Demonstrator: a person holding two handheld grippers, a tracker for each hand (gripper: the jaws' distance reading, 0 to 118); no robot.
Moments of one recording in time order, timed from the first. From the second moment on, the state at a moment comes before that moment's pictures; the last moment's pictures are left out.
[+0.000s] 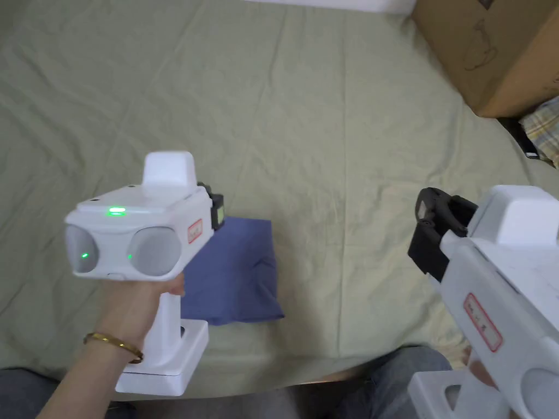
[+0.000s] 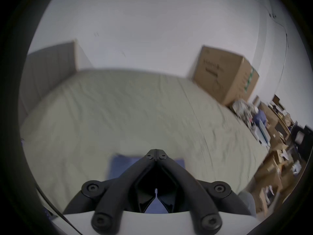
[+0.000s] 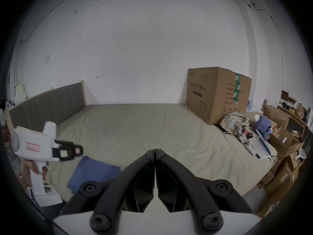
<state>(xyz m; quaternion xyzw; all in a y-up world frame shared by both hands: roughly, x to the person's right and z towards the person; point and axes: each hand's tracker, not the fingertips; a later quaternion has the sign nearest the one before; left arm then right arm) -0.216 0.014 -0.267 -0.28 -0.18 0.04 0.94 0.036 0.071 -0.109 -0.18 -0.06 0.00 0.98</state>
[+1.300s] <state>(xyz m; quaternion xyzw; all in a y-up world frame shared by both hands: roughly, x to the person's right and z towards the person) -0.354 -0.054 -0.354 -0.45 -0.26 0.23 0.82 -0.114 -0.113 -0.257 -0.40 0.04 -0.03 0.92</state>
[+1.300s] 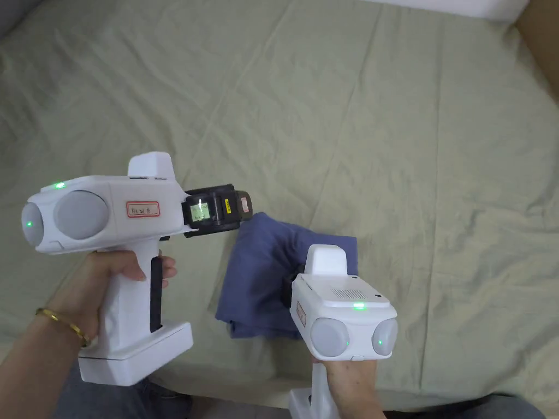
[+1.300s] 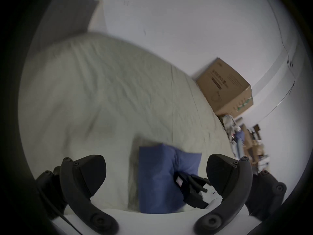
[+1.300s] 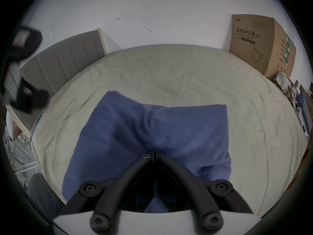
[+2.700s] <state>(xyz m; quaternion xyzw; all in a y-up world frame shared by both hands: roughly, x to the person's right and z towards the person) -0.529 -0.025 -0.445 -0.62 -0.05 0.09 0.78 0.012 0.058 -0.181 -0.22 0.04 -0.12 0.97</state>
